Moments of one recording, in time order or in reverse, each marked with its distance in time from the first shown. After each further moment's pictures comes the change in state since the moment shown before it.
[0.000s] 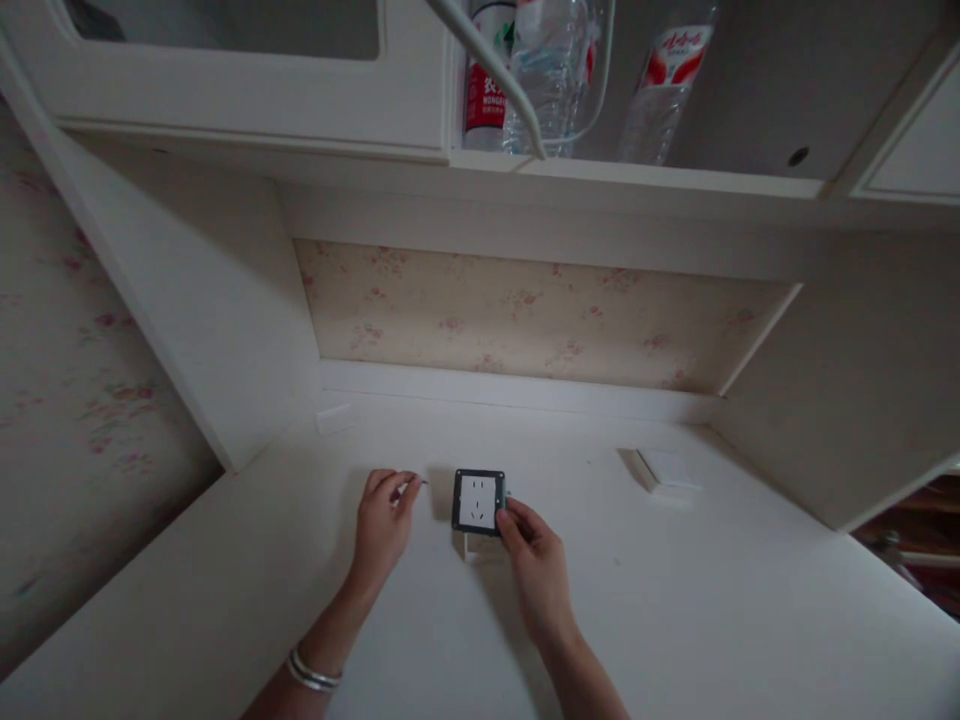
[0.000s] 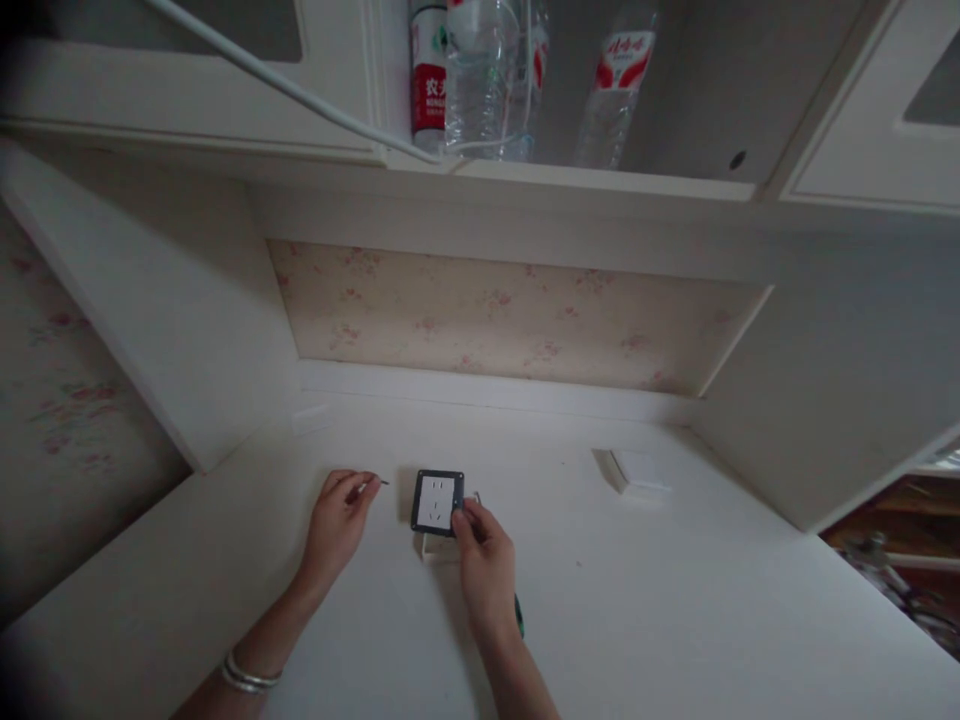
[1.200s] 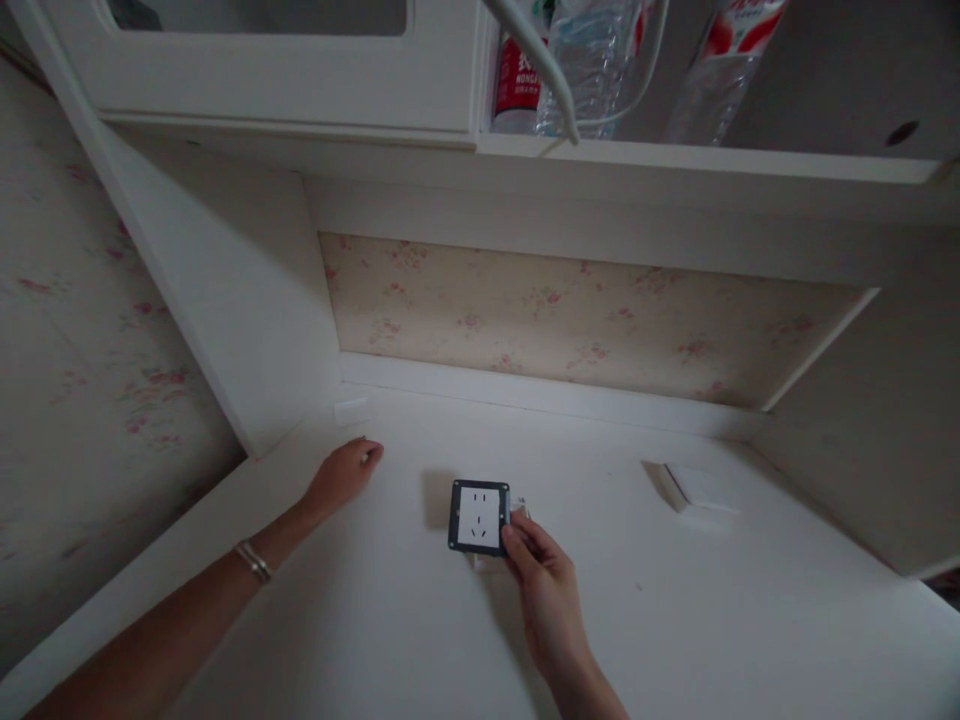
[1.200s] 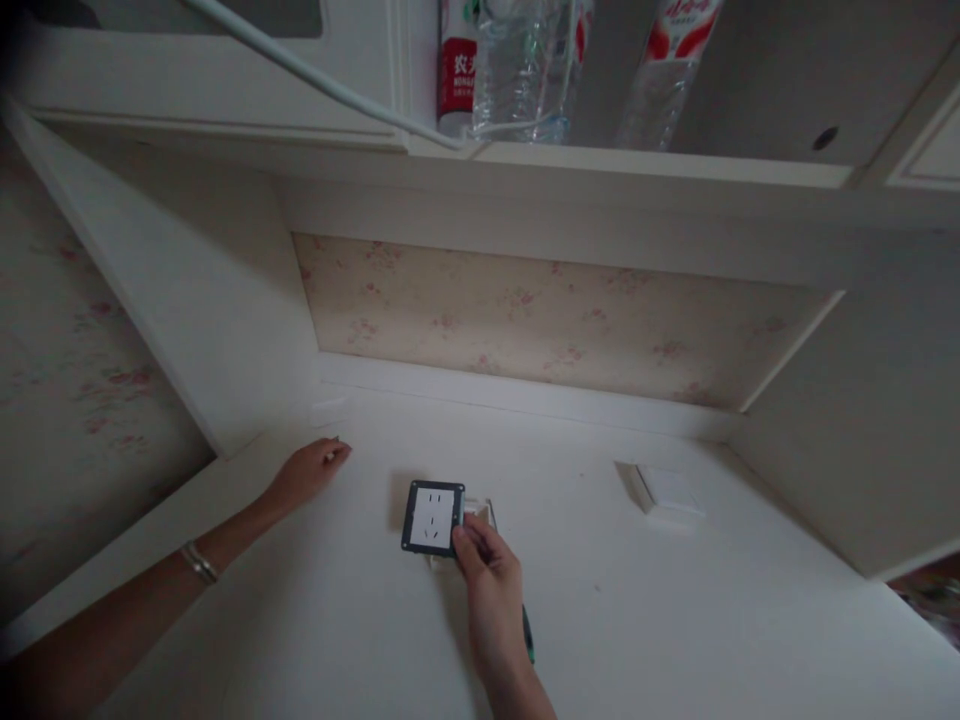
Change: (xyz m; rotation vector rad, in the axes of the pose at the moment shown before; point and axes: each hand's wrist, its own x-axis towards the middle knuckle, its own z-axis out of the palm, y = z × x) left_hand 0.083 -0.068 -0.059 0.541 -0.408 -0.102; right_hand -0.006 -0.006 0.007 0.249 -0.036 0.194
